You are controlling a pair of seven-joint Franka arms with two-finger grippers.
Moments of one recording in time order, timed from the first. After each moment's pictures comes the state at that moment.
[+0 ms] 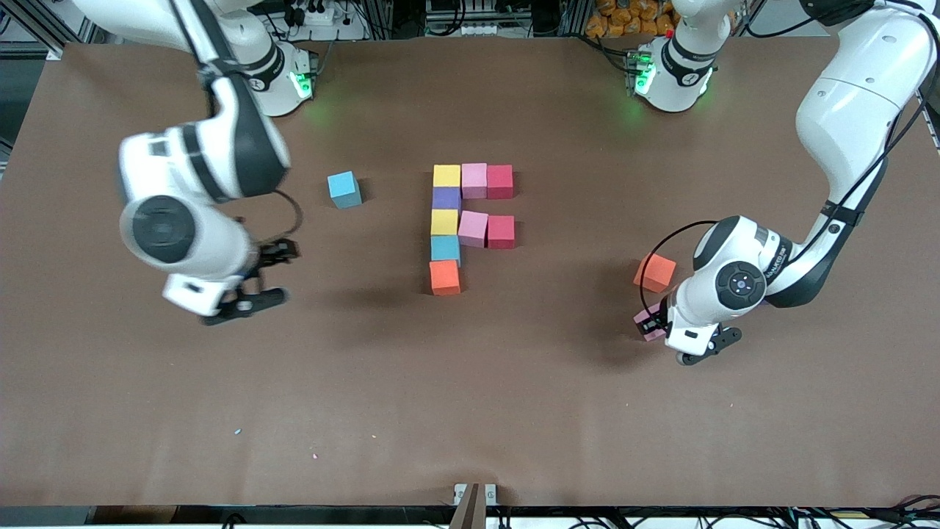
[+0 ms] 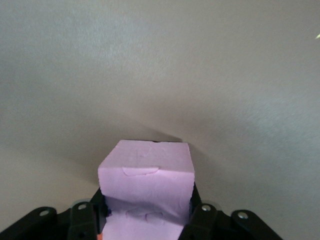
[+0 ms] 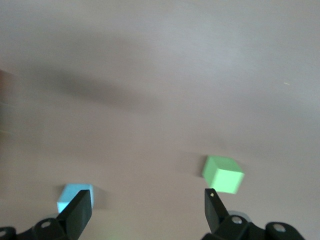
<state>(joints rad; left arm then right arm) 0.39 0.79 -0.73 -1.69 0.61 2.18 -1.05 0.35 0.40 -0.14 -1.44 -0.06 1.58 -0.11</state>
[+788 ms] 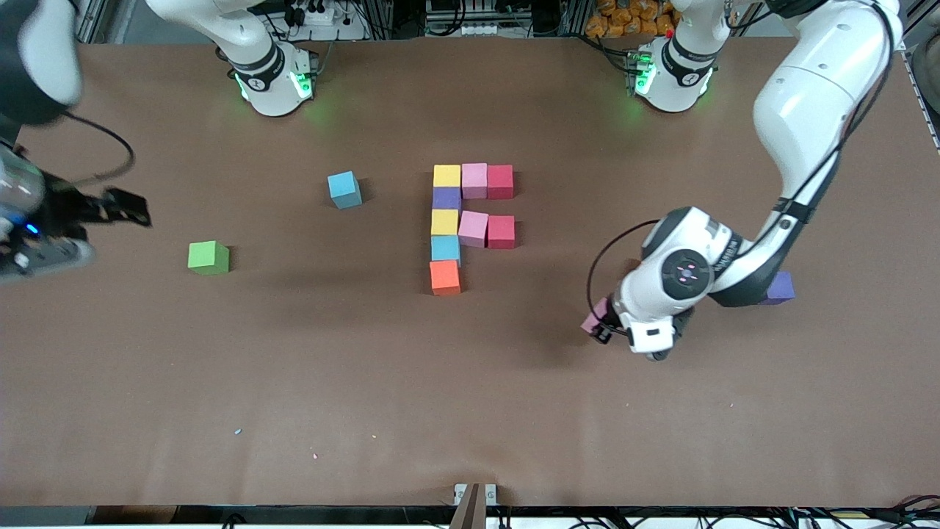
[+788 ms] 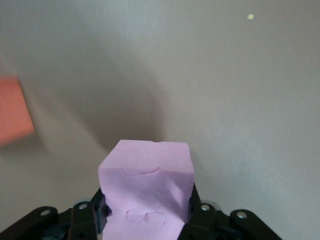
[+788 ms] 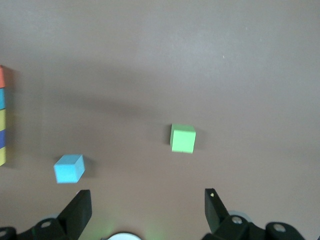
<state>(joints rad) 0.17 0.79 -0.73 -1.57 0.49 2.15 -1.72 0.29 0.19 -0.34 -1.36 0.04 1.37 -0.27</state>
